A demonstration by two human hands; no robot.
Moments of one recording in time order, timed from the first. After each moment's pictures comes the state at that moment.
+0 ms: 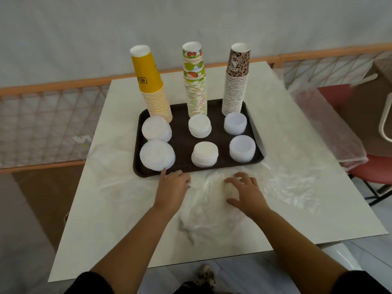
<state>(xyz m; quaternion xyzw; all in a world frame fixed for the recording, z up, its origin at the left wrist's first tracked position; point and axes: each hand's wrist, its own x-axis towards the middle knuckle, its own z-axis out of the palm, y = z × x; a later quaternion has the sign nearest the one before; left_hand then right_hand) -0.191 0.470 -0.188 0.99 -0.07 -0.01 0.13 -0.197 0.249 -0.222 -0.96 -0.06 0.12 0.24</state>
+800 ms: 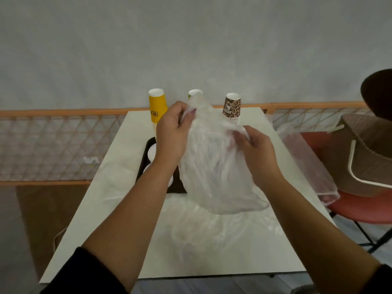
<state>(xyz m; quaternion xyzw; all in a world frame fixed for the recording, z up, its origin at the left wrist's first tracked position) -0.173 0.416 0.018 0.78 -0.06 0.30 0.55 -0.178 0.246 -0.010 -0.75 -0.09 -0.12 0.65</state>
